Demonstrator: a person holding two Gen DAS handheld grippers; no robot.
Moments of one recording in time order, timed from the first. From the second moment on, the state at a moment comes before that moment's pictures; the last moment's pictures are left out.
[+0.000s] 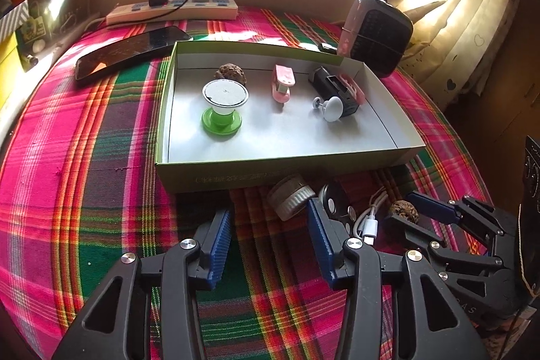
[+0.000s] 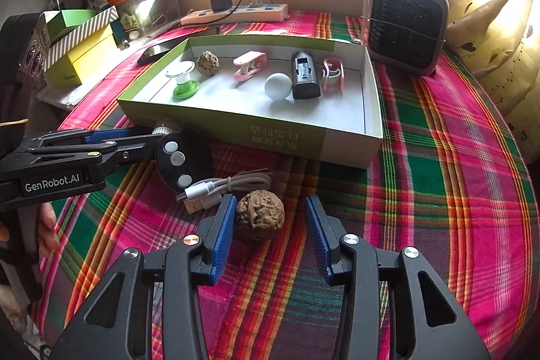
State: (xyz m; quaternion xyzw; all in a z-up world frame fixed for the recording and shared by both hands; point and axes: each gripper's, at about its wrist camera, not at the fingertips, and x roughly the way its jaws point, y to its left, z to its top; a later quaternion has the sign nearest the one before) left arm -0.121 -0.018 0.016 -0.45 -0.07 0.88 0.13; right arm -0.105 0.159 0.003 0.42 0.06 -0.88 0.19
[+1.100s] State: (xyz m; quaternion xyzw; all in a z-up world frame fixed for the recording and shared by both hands) left arm -0.133 -0.002 0.014 -0.44 -0.06 0.89 0.08; right arm -0.109 0.168 0.003 0.42 0.05 -0.88 0.19
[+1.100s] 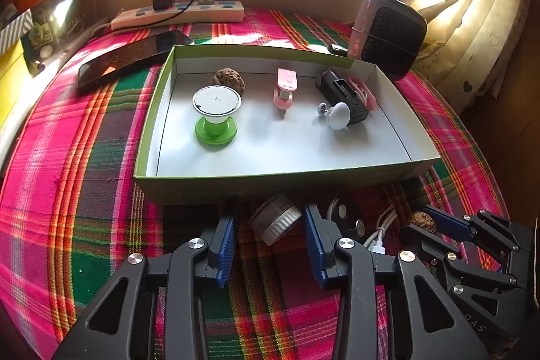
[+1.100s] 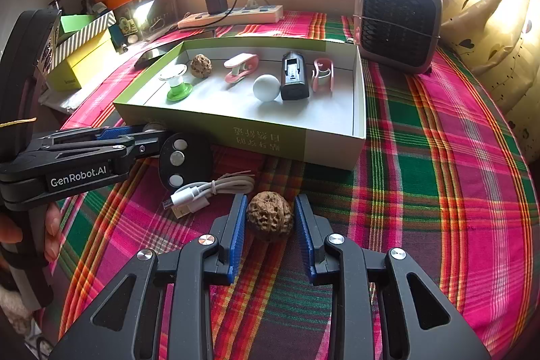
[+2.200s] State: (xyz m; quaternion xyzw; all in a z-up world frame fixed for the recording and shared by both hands) left arm -0.129 -0.009 0.013 -0.44 -0.06 0.89 0.07; right arm -0.109 0.168 0.003 0.42 0.05 -0.88 0.19
